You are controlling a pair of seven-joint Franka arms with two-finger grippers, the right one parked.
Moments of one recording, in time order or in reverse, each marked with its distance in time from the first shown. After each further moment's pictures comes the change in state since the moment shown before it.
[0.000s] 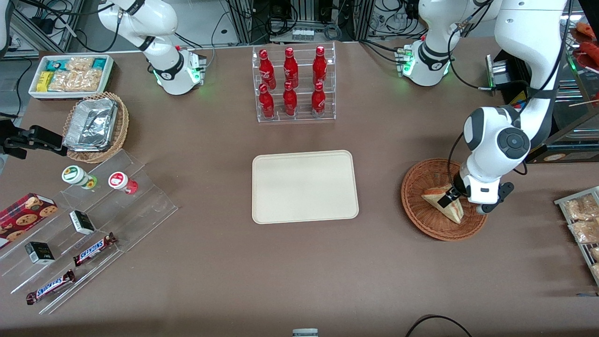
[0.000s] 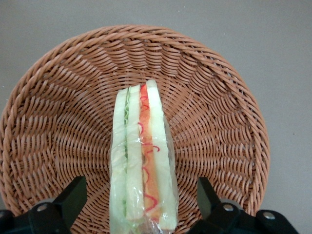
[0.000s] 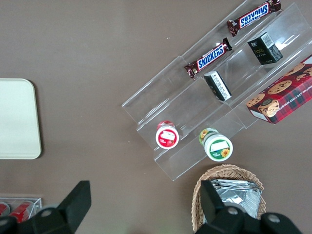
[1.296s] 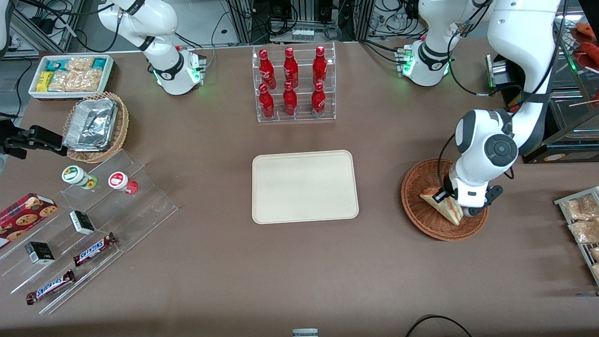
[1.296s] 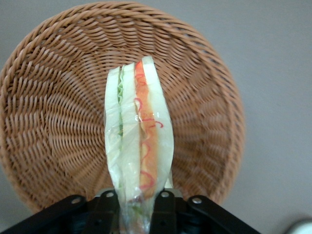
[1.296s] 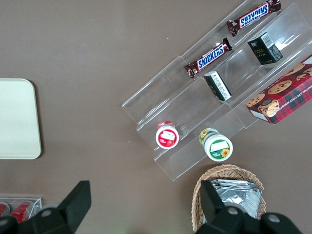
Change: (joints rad) arm -0.077 0.010 -0.004 0.143 0.007 -0.232 -0.020
